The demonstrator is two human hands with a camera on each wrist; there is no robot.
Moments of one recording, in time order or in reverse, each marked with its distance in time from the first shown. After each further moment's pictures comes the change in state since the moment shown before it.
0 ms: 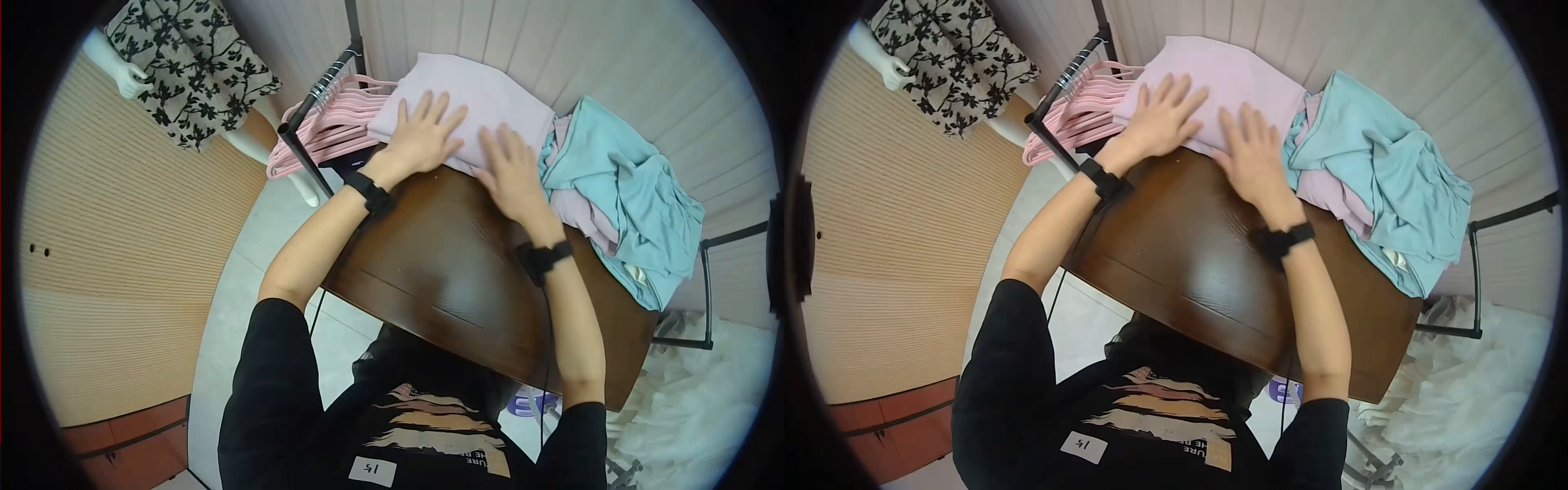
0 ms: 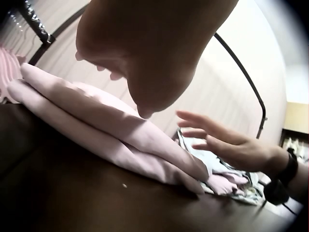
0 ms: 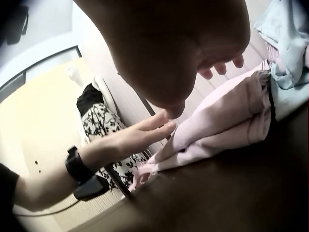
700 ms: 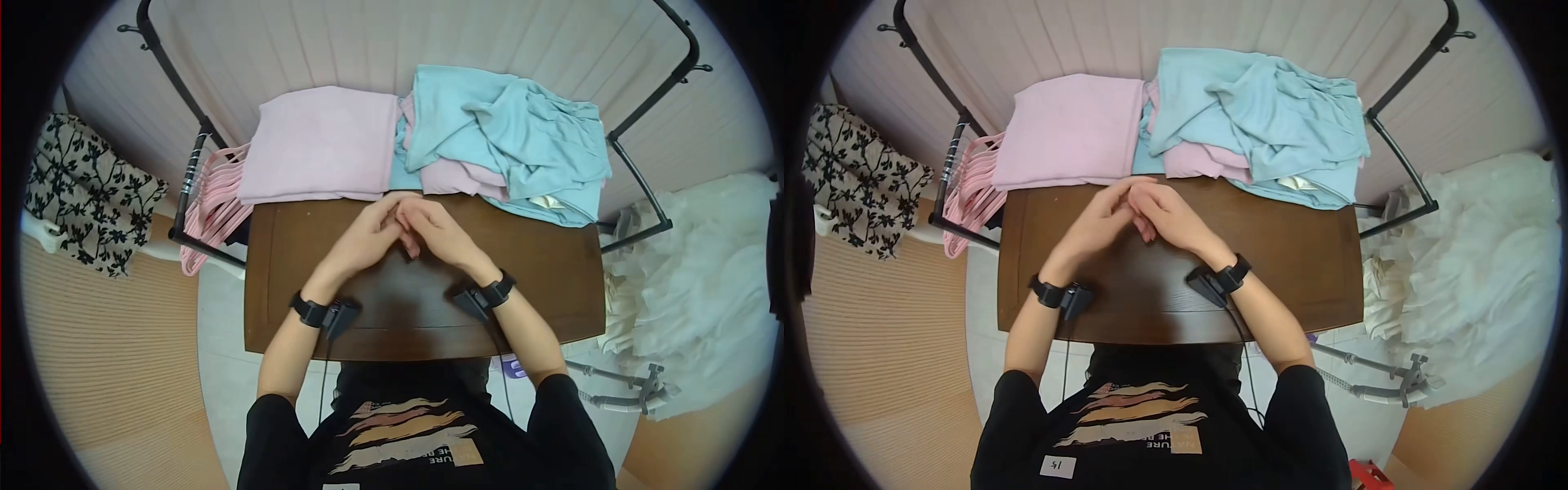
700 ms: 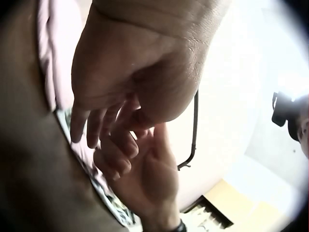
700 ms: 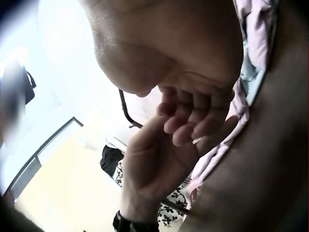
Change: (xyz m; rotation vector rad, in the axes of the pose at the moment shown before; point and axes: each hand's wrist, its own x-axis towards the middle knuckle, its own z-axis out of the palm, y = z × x) left_hand -0.036 0.156 -0.032 -1.742 -0.655 -0.077; right_hand -0.109 -0.004 -0.063 1.475 -0.151 0.416
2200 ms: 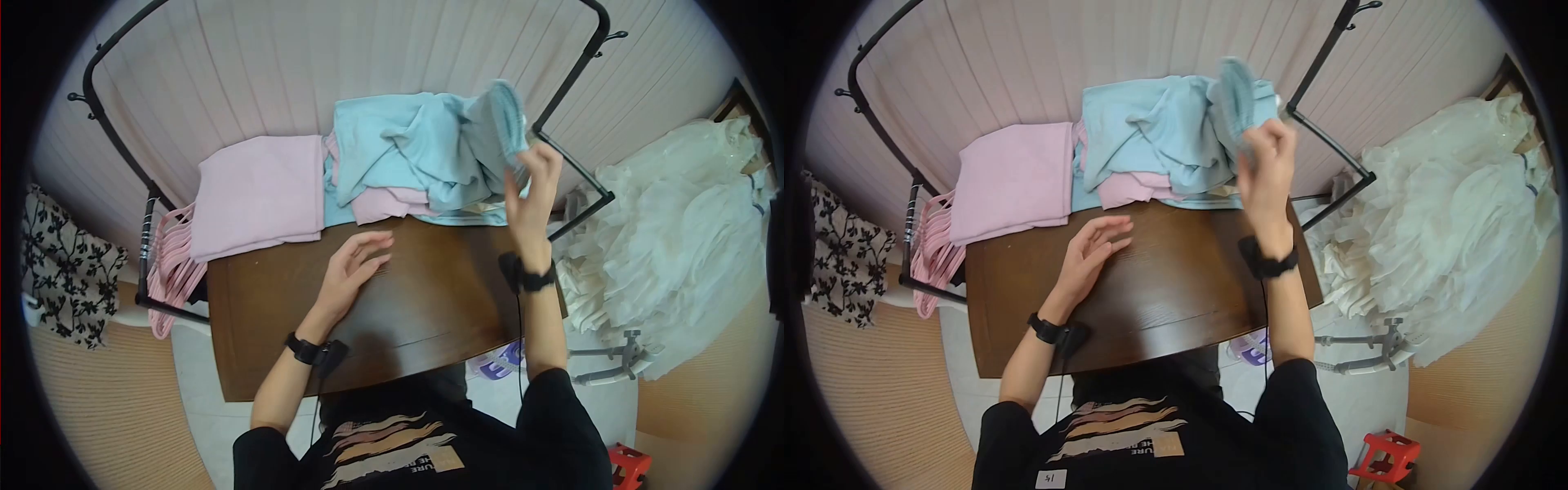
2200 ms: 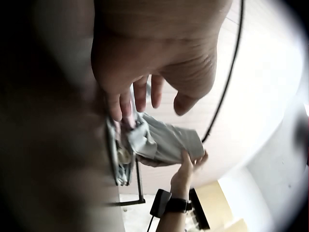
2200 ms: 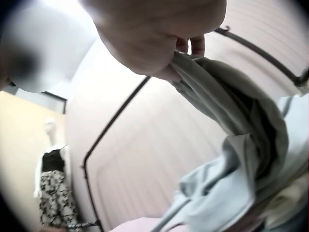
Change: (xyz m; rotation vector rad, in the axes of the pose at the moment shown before) left_hand 0.013 -0.025 0.054 -0.220 -0.023 0.181; right_hand -0.118 -0.140 -0.103 -1.493 1.060 -0.787
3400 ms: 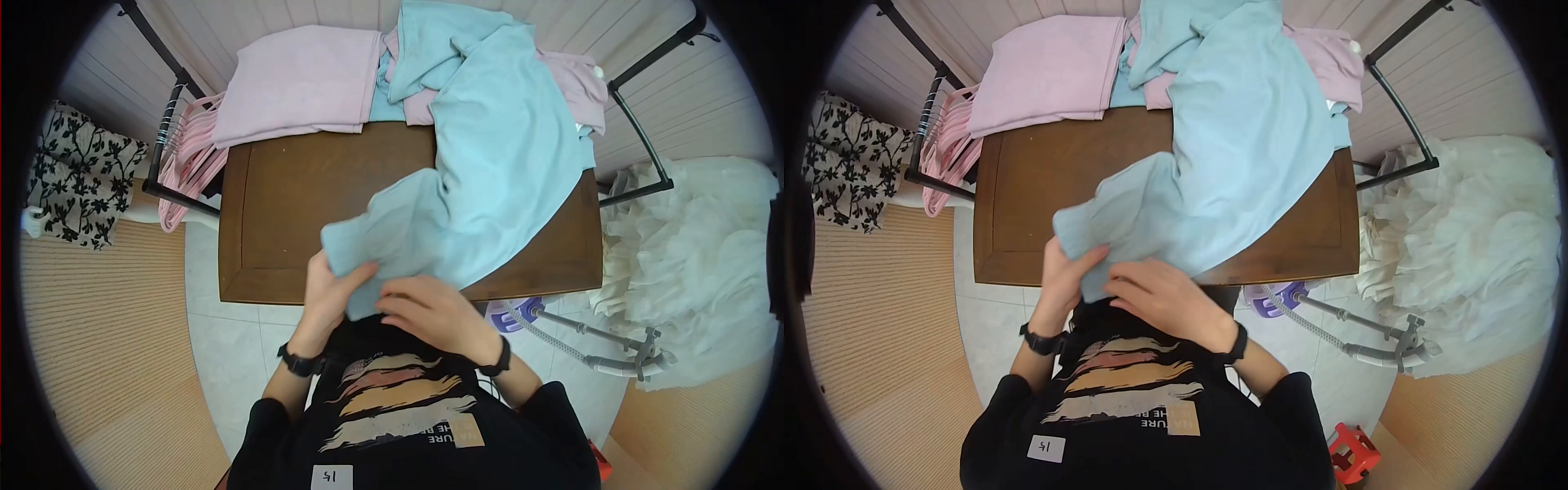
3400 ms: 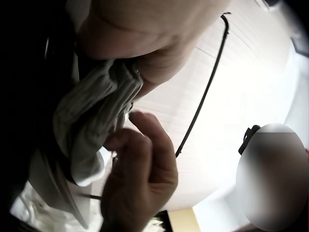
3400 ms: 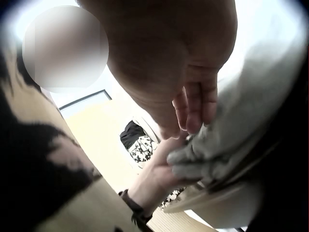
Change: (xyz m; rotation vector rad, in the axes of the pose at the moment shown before) left_hand -0.165 0.010 0.040 0.076 0.615 -0.317; right_hand -0.145 -0.213 -0.039 0.838 -0.890 0.106
